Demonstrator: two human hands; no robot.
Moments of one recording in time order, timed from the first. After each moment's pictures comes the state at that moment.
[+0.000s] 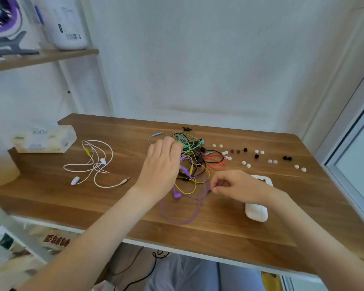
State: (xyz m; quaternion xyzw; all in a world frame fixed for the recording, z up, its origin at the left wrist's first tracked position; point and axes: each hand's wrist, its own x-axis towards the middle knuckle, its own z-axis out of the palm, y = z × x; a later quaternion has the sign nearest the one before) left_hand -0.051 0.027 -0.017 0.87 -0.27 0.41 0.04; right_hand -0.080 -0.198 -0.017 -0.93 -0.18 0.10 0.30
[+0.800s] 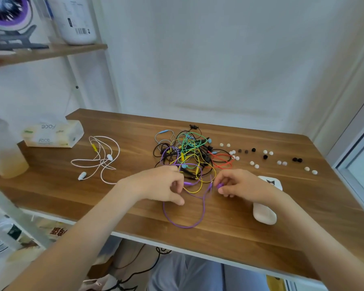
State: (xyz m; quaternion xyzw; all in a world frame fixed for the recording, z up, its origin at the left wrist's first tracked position) left_hand -0.046 0.057 -0.013 0.93 -0.31 -0.14 0.12; right_hand -0.063 -0.200 -0.031 -0.90 -0.15 0.13 0.39
